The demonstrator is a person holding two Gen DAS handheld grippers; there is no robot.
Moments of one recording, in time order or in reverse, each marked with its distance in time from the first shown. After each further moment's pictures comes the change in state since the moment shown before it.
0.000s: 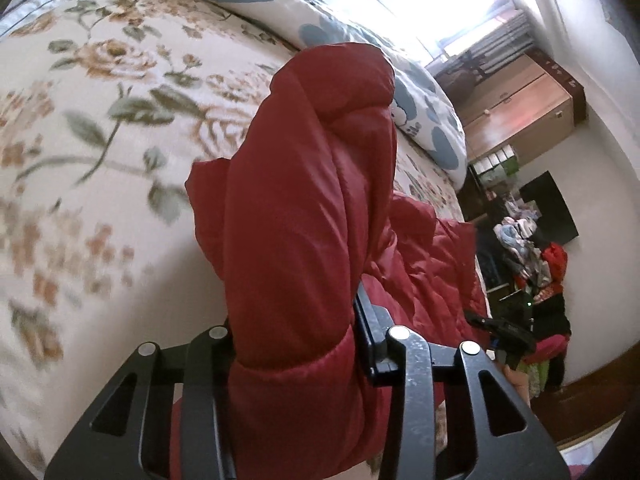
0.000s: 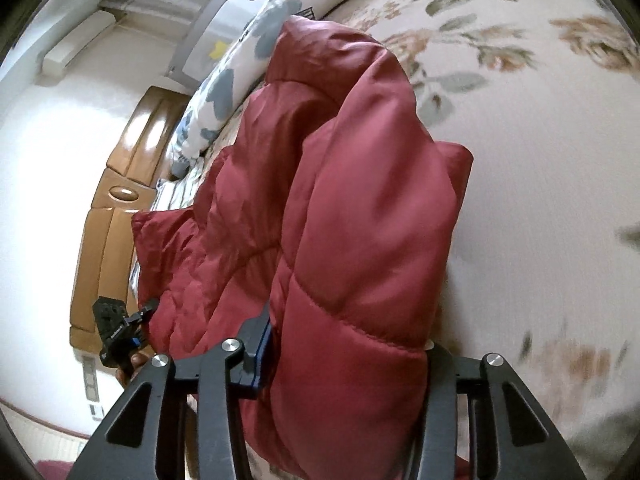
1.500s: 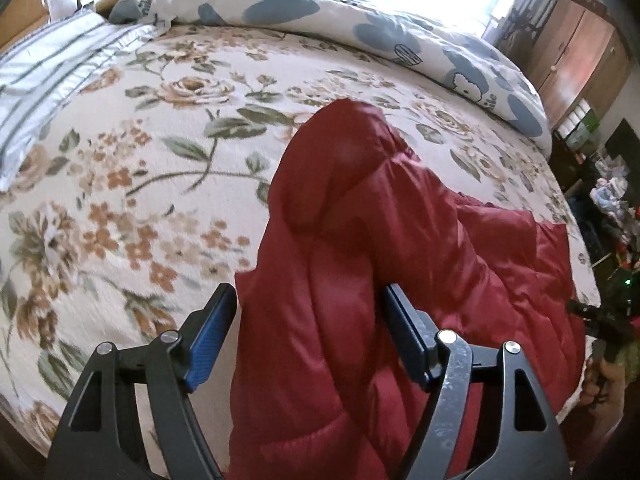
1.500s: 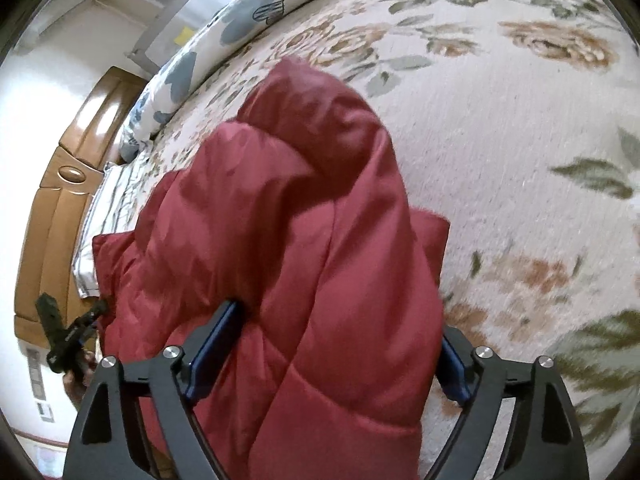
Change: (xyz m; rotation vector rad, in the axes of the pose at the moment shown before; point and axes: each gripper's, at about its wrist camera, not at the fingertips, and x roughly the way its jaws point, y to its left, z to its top) left arm -0.012 -0.006 -0.026 0.157 -0.046 0.445; right arm 0.010 0.009 -0.022 -0.051 -0.032 -0.259
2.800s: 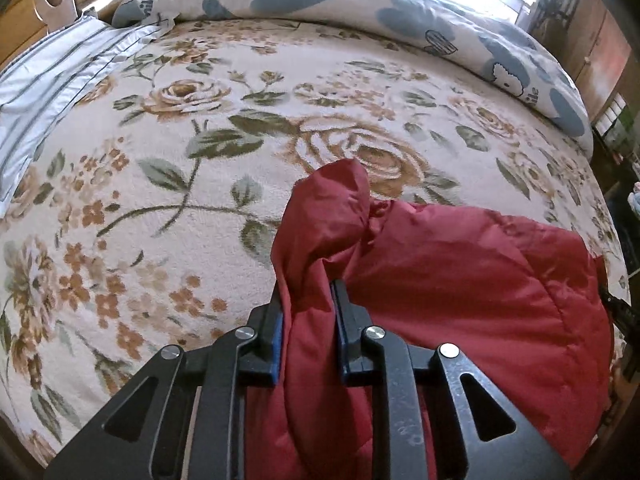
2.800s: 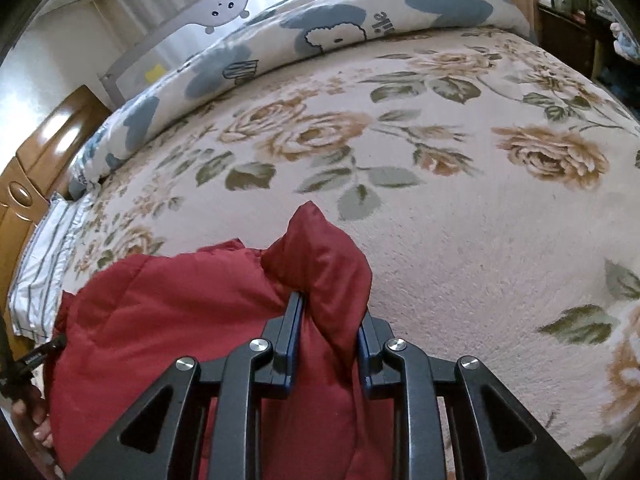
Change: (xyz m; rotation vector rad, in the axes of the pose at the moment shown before) left arm 0.074 -0.029 0.046 -0.007 0.028 0.141; right arm 0.026 0.016 0.063 -0.063 -0.253 -0.248
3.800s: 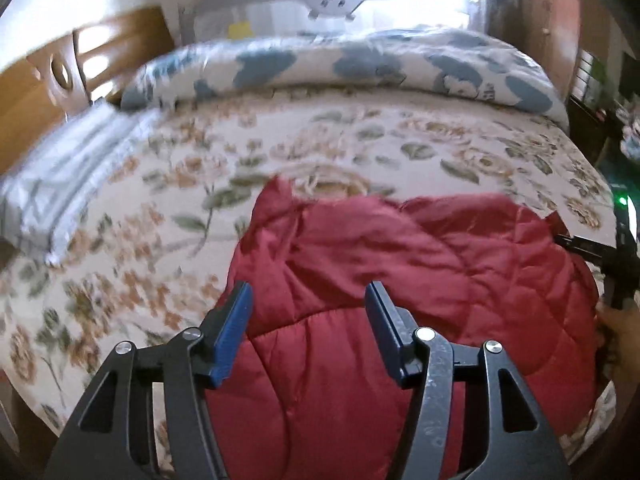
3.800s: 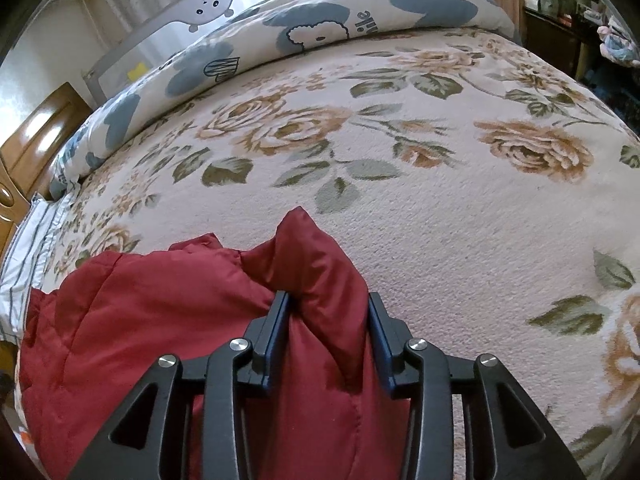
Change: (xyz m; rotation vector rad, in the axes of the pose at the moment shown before) left arm -0.117 -0.066 -0.057 0.195 -0.218 0.086; right arm 0.004 -0.001 -0.005 0.004 -0.013 -0.068
